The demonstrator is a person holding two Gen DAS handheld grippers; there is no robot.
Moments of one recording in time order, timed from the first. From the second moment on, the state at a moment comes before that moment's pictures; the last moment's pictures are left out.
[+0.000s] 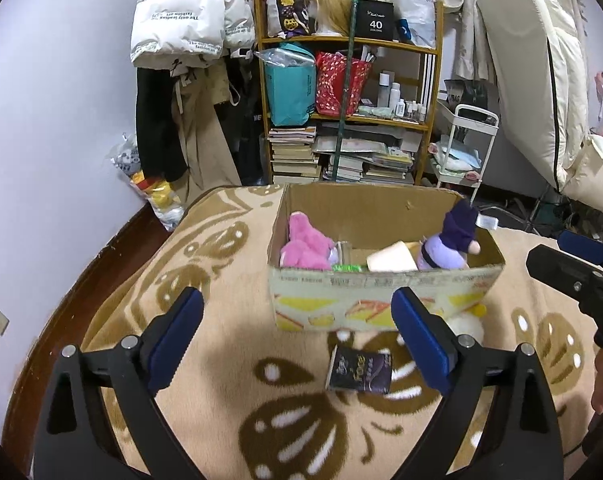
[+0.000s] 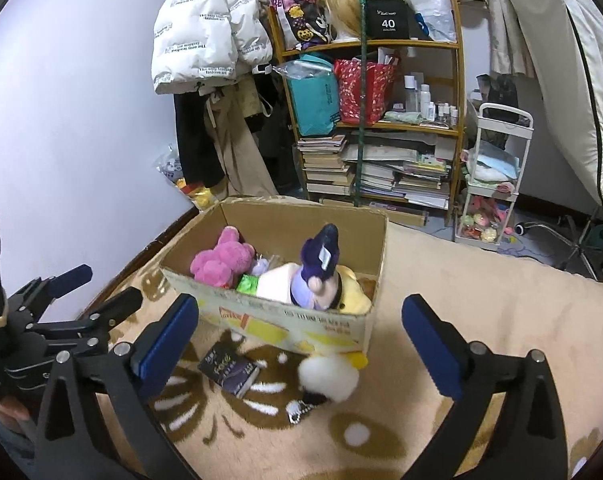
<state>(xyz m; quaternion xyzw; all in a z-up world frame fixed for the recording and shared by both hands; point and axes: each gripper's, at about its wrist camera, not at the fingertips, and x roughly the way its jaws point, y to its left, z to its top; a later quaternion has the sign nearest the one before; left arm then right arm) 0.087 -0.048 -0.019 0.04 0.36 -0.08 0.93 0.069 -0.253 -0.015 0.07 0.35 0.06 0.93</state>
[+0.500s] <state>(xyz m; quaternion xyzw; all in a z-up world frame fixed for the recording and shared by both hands) 0.063 -0.046 -0.021 0.05 0.36 -0.08 0.93 0.044 -0.253 -0.015 0.06 0.35 0.06 0.93</state>
